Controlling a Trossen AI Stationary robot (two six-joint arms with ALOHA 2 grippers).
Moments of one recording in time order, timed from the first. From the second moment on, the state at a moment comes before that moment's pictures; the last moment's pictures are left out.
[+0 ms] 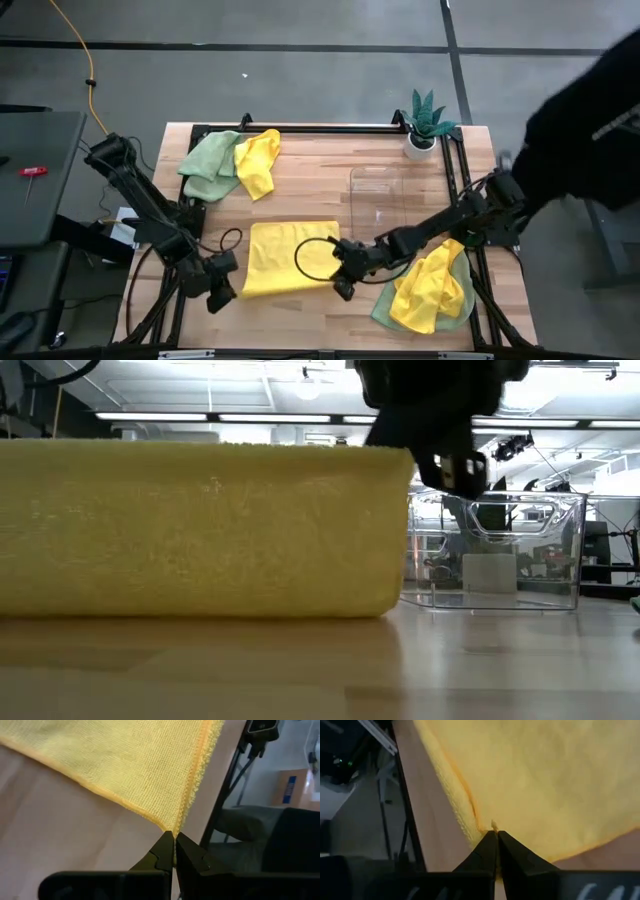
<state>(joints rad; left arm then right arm) -0.81 1.16 0.54 -0.26 -0.16 -1.47 0.41 1.76 1.12 -0.13 0.05 0.99</state>
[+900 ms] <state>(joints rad) -0.46 1.14 0.54 -0.46 -0.11 -1.28 0.28 1.77 1.12 -0.29 0.20 1.31</state>
